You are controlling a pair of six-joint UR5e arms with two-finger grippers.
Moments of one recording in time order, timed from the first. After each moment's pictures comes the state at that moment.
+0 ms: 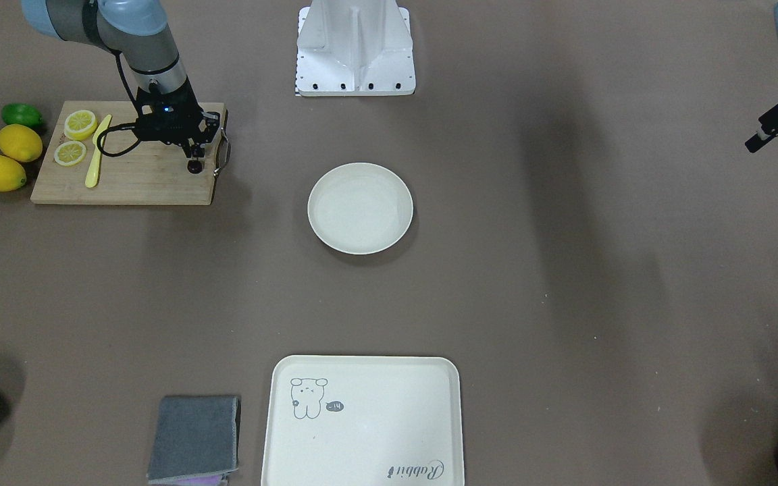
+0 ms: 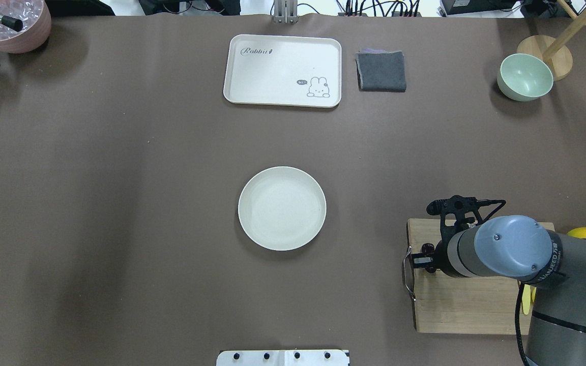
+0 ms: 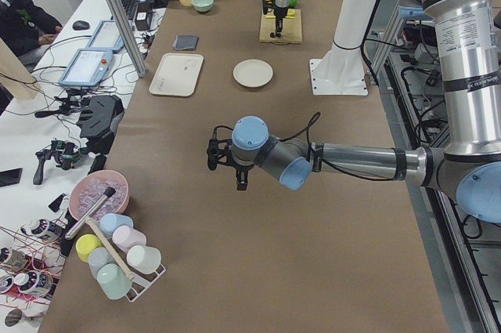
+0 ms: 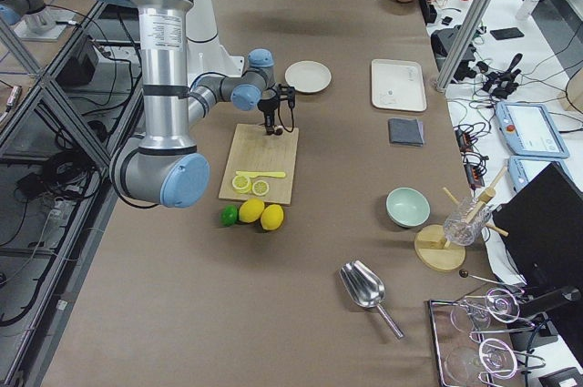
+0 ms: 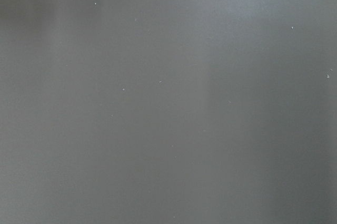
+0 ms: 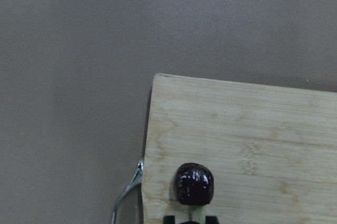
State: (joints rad) left arm -1.36 -1.34 -1.82 -2.12 -2.50 -0.62; right arm 0.37 -1.54 2.07 -1.37 1.74 1.23
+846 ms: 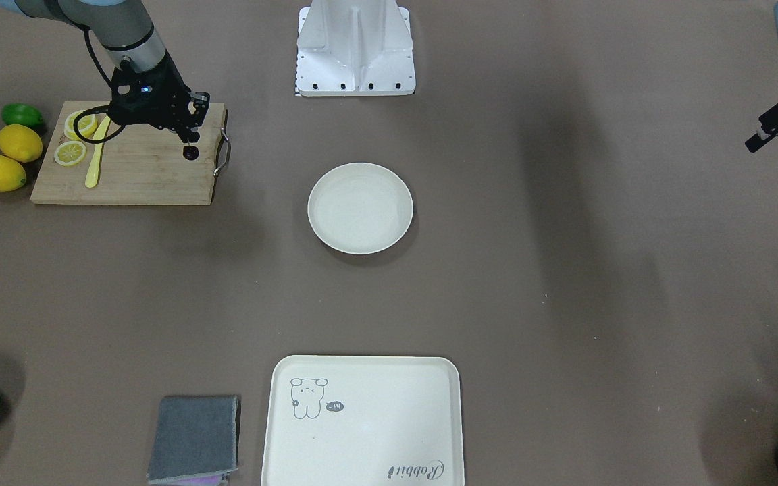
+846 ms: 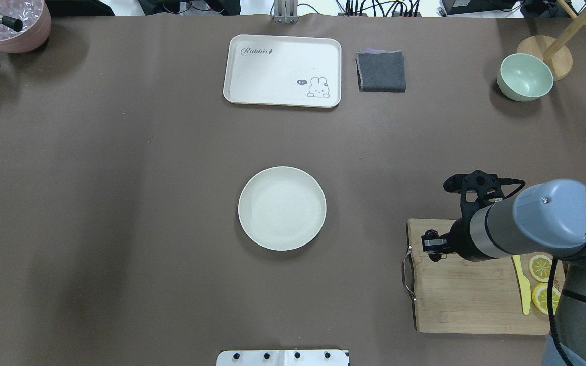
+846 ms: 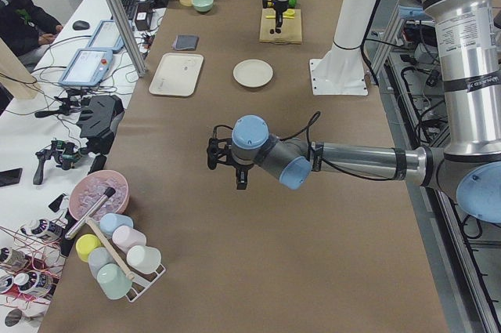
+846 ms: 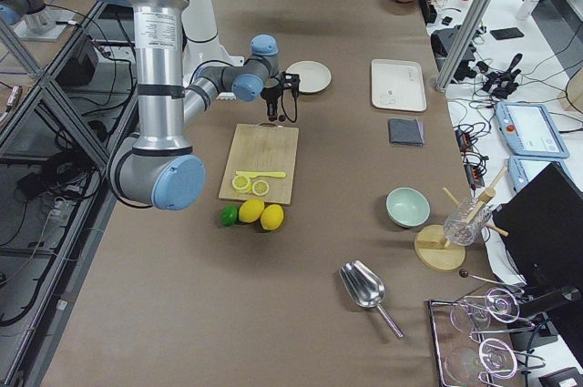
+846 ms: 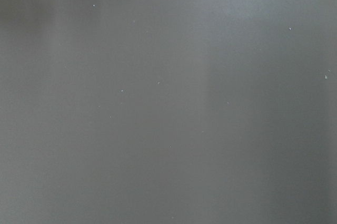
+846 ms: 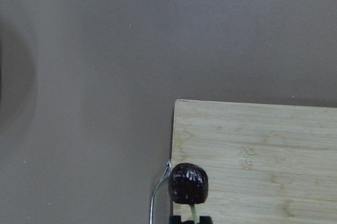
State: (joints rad) left arm -1.36 -1.35 -1.83 -2.11 -2.50 -0.62; right arm 0.52 -1.55 2.19 -1.41 1.92 1.21
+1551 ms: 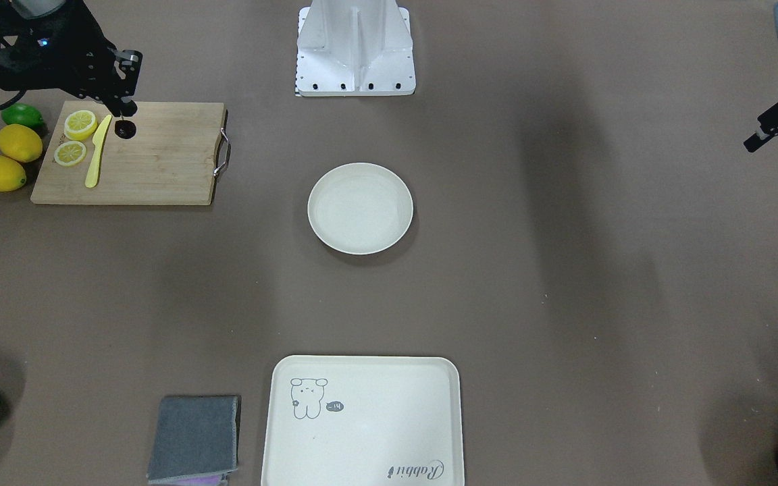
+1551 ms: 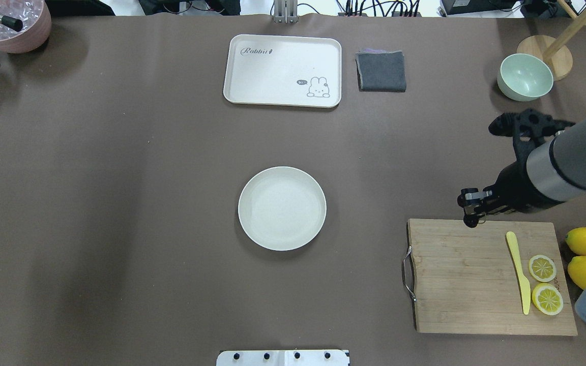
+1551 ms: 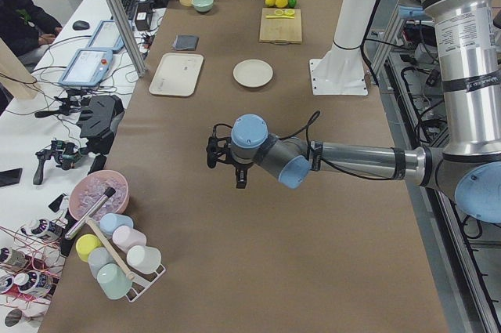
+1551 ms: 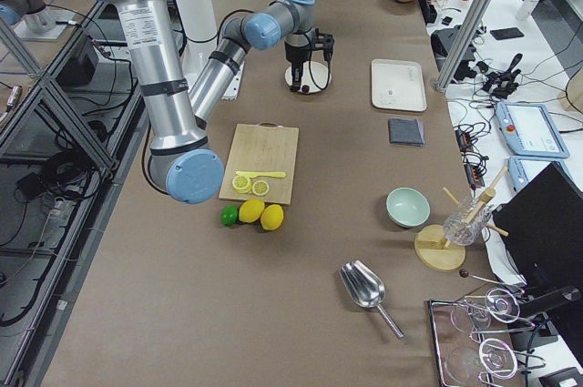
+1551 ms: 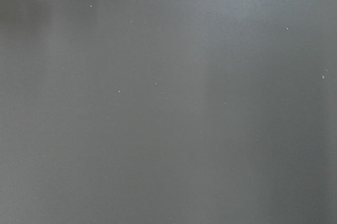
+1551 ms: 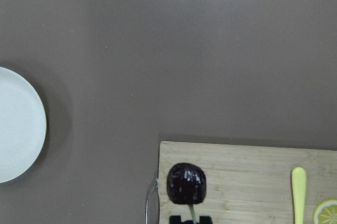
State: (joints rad) left arm -1.36 -1.35 -1.83 -2.11 -2.51 -0.62; right arm 0.89 -1.24 2.33 -2.07 2.16 0.85
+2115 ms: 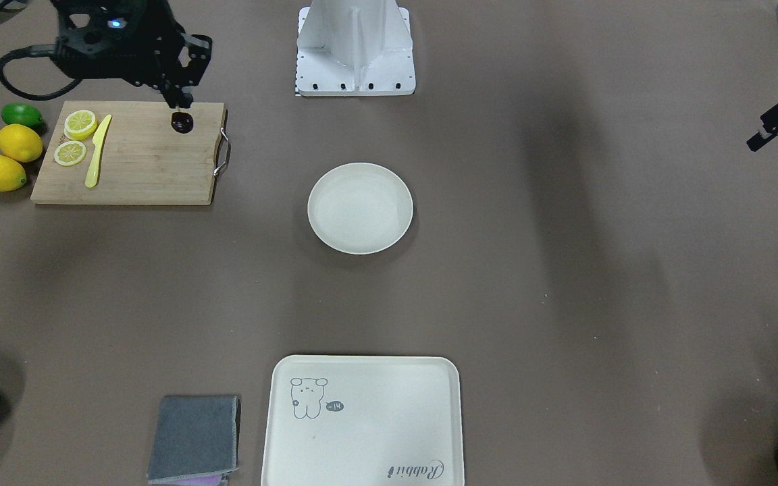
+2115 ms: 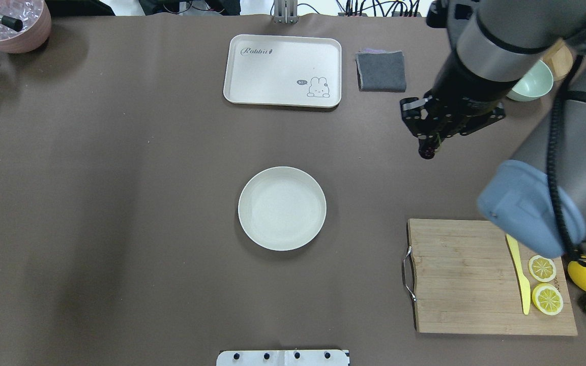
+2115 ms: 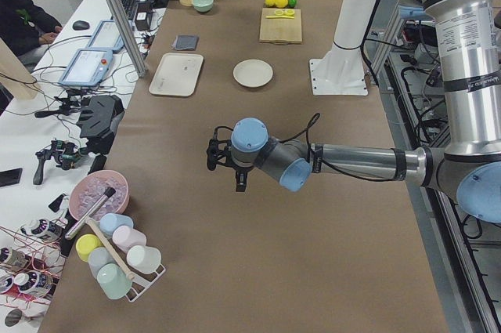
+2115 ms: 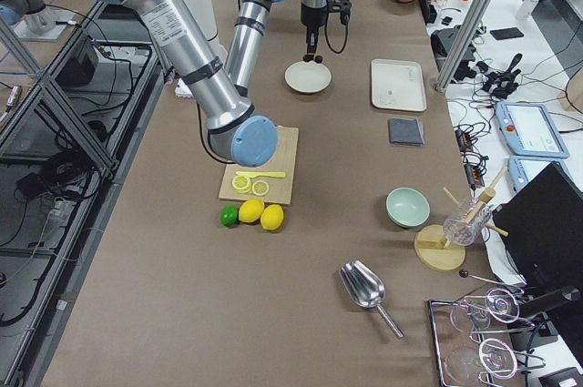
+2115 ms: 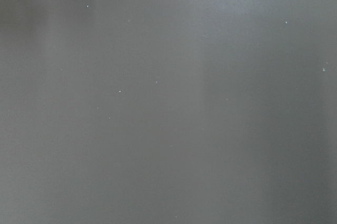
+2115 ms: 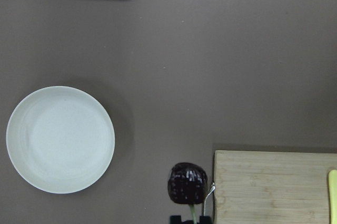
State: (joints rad) left arm -1.38 -1.34 -1.82 -2.11 -2.51 -0.55; right arm 0.81 -0.80 2.12 -2.35 2.11 0.90
